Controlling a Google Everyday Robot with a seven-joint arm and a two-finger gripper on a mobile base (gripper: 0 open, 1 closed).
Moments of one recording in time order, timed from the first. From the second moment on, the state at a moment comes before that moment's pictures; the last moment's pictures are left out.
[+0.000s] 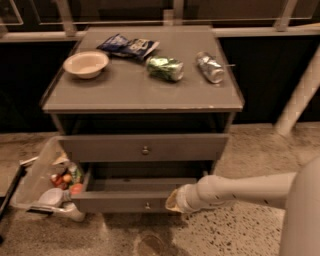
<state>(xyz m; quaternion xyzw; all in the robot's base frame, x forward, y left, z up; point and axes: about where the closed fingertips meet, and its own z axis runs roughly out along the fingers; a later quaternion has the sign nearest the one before) 0.521 -0.068 0.416 -0.66 0.69 0.09 0.29</state>
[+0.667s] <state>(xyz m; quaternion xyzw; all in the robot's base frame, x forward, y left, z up) 0.569 -0.083 0.426 -0.64 0.70 0.07 0.30</state>
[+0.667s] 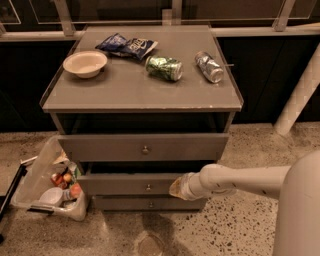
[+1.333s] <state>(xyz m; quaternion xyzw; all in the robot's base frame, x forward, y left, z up) 0.569 -0.083 0.426 -0.64 0.70 0.07 0.30</state>
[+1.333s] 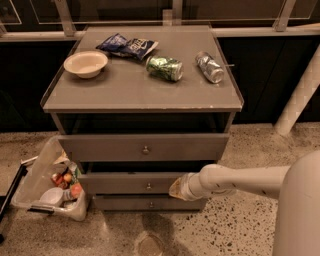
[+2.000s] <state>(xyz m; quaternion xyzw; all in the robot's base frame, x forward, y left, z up) 0.569 -0.083 0.425 -0.64 0.70 0.07 0.30</state>
